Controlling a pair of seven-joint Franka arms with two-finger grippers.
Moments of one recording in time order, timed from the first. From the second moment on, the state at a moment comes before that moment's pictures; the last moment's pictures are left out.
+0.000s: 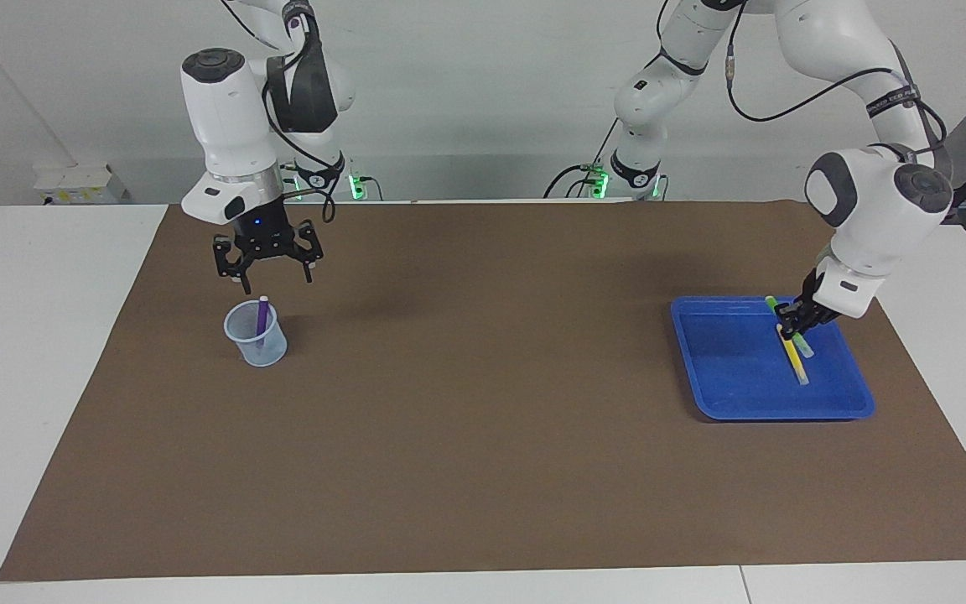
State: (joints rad) left arm 0.67 0.26 -0.59 -1.90 0.23 2.11 -0.03; right arm -0.09 -0.19 0.19 -2.20 -0.03 2.25 -0.20
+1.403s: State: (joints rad) left arm 0.68 0.33 -0.58 -2.06 0.27 2.36 0.03; right arm -0.15 -0.15 0.19 -2.43 -0.06 2.59 -0.24
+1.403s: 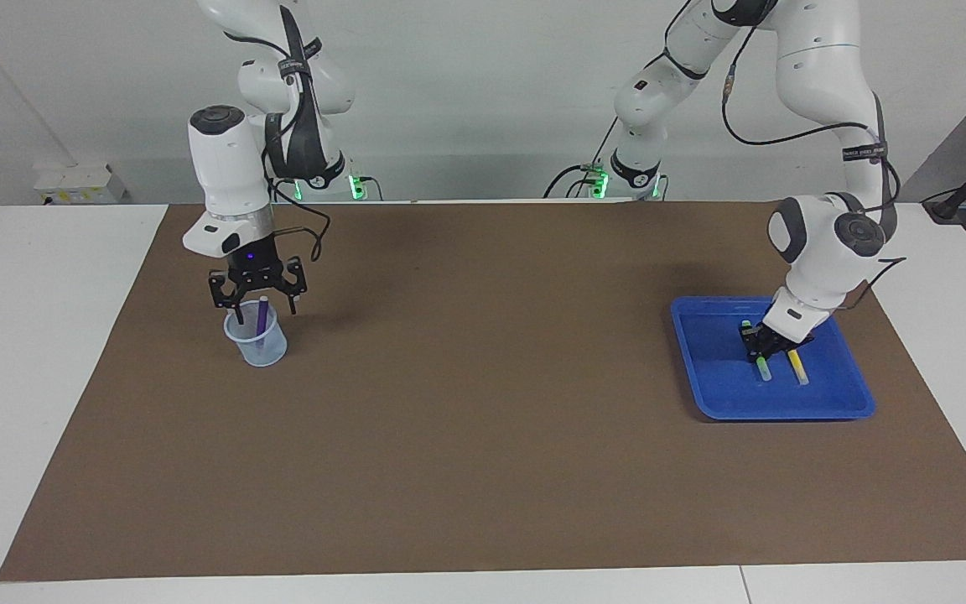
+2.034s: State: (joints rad) left arm 0.69 0.32 -0.58 -1.96 0.27 2.21 0.02; right arm -0.17 -0.15 0.19 -2.44 -0.06 2.50 -0.27
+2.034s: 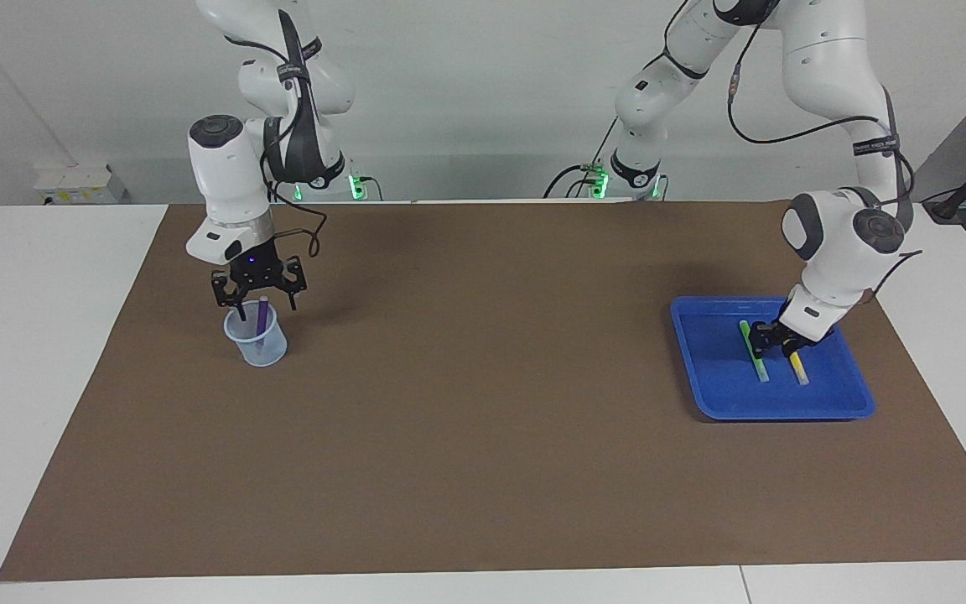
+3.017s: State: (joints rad) left arm 0.53 0.15 -0.60 -1.85 0.03 1.81 -0.50; right arm -0.17 -0.15 0.19 -2.37 -0.06 2.37 -0.28
